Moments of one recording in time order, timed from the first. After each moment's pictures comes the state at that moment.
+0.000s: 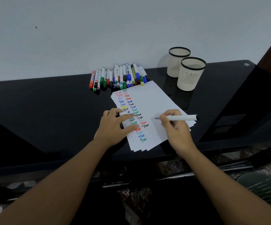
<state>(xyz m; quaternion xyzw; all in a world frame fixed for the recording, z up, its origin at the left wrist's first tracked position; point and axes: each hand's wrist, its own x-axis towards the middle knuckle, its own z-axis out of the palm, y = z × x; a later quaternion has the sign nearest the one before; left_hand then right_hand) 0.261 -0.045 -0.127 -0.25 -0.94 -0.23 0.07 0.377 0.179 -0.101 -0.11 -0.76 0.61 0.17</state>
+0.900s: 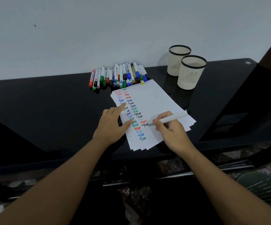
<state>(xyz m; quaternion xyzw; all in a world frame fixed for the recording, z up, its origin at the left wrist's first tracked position) 0.264 -0.045 -0.119 -0.23 -0.92 -0.30 0.05 0.378 0.176 -0.100 -0.08 -0.80 0.58 0.10</state>
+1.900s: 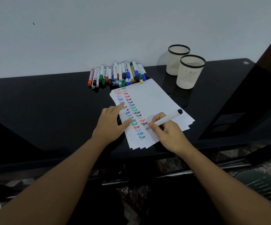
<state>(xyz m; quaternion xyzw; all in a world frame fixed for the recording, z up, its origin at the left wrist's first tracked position) 0.264 -0.045 -0.118 -0.23 -0.92 -0.31 0.06 0.378 0.176 -0.102 -0.03 -0.87 0.48 0.06</state>
